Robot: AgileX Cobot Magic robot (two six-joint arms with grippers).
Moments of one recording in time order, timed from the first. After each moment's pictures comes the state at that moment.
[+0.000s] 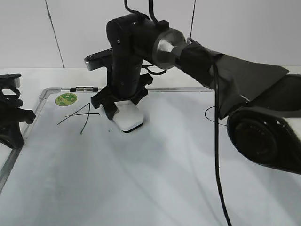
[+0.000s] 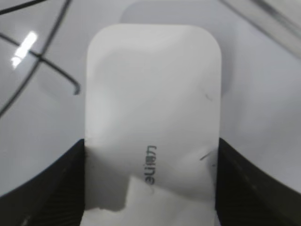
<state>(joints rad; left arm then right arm) -0.05 1.88 -1.14 -0.16 0.82 0.08 0.67 2.57 -2.47 -0.01 1.25 0.02</state>
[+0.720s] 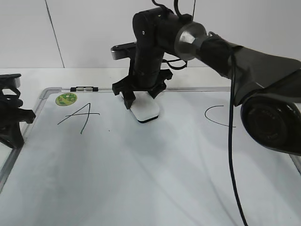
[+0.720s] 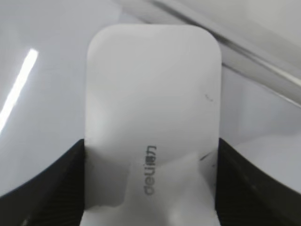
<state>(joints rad) -0.05 1.88 -1.14 -0.16 0.82 0.08 0.57 2.57 -2.47 0.00 1.25 0.07</state>
